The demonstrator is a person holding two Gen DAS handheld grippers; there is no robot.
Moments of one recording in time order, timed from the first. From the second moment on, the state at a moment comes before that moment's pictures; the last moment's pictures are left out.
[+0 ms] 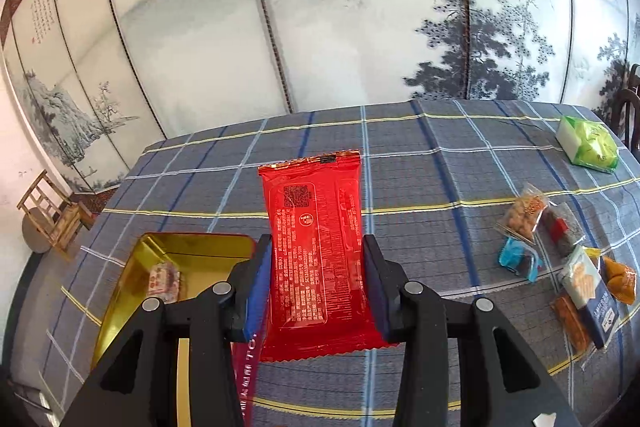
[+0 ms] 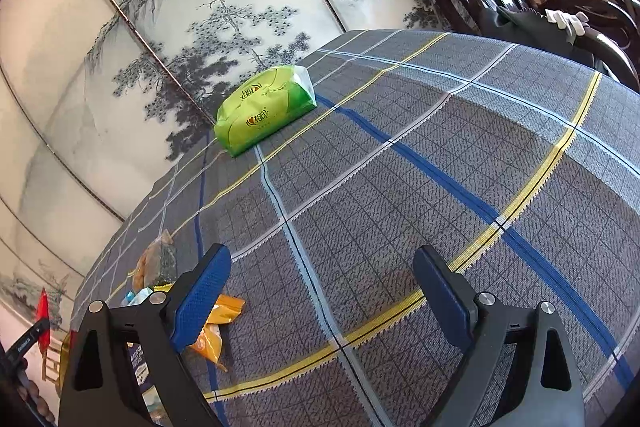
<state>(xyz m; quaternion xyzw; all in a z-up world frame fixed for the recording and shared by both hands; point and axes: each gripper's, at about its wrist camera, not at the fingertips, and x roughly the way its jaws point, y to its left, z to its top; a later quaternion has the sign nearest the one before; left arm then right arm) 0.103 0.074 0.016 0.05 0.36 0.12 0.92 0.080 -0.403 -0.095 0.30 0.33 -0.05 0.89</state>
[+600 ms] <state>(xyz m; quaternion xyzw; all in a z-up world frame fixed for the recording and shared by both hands) 0.071 0.165 -0.001 0.05 0.38 0.20 0.90 0.083 -0.403 -0.096 0.30 0.33 -0.05 0.89</state>
